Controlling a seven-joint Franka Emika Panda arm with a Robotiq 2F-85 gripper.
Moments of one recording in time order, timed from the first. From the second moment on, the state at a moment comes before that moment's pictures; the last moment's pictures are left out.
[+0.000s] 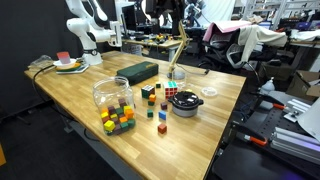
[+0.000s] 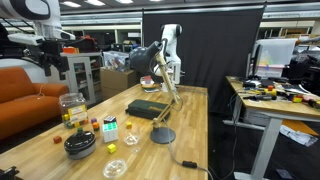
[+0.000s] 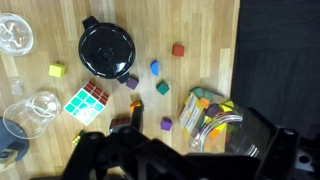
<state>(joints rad) 0.25 -0.16 0.21 -2.32 0.15 2.19 0.18</state>
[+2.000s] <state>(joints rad) 0.24 0.24 0.12 -2.08 -0.12 2.42 0.90</state>
